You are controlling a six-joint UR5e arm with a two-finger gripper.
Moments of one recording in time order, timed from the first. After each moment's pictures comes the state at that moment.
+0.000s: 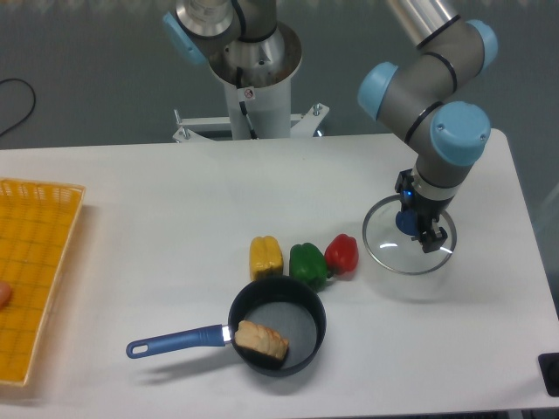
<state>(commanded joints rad) 2.76 -1.95 -1.62 -1.16 1.57 1.96</state>
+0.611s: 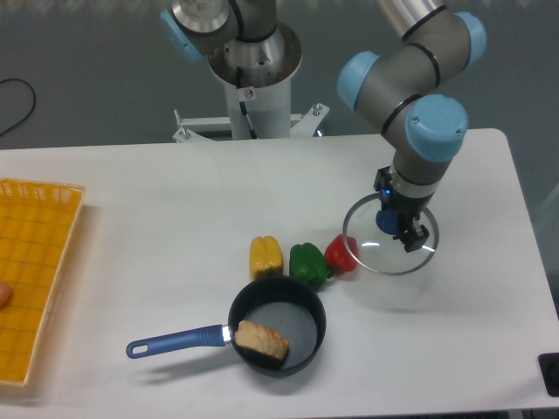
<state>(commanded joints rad) 2.67 -1.93 -1.60 -1.21 1.56 1.81</state>
